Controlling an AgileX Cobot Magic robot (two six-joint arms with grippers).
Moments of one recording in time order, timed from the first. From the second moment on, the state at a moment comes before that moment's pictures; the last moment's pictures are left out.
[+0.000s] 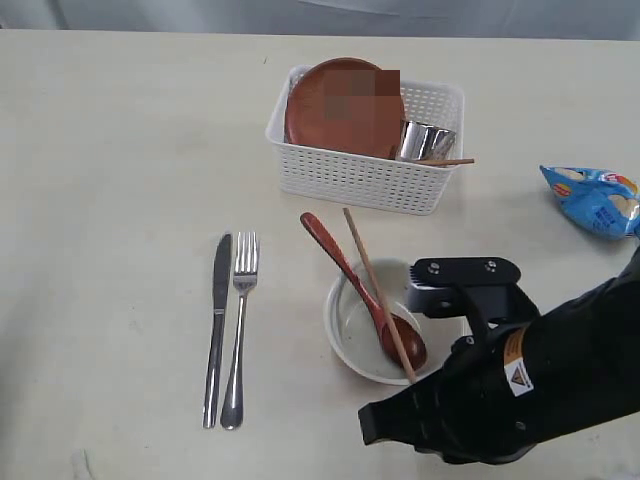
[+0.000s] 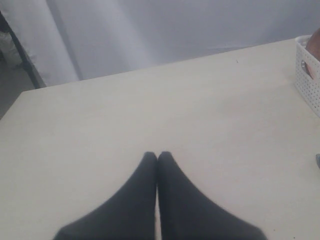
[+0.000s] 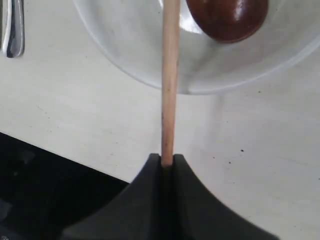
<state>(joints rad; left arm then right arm) -0.12 0.00 0.00 0.15 0.33 0.01 0.96 1.27 -0.47 0.27 0.59 0.51</state>
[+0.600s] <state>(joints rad) -0.12 0.00 0.00 0.15 0.33 0.01 0.96 1.36 -0.49 0.29 0.57 0.45</state>
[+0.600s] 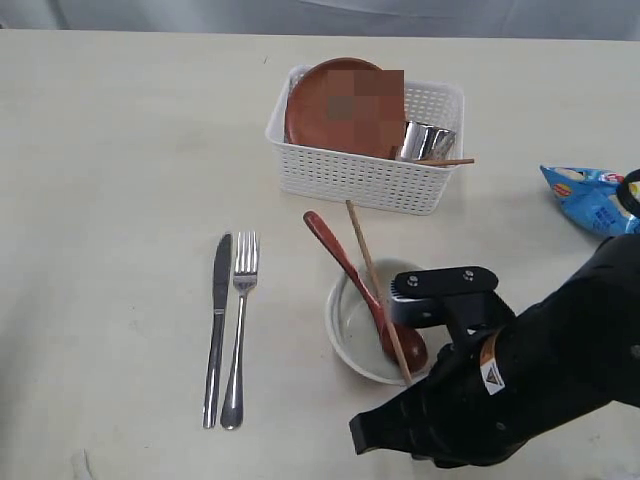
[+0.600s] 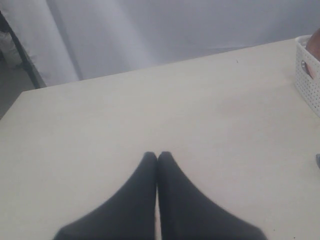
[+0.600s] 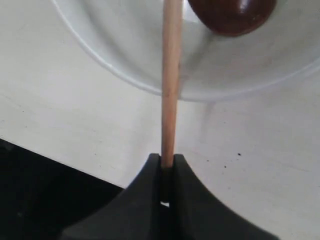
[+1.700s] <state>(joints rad) -0.12 0.00 0.00 0.15 0.33 0.01 0.90 1.30 -0.96 -0.17 1.18 0.51</state>
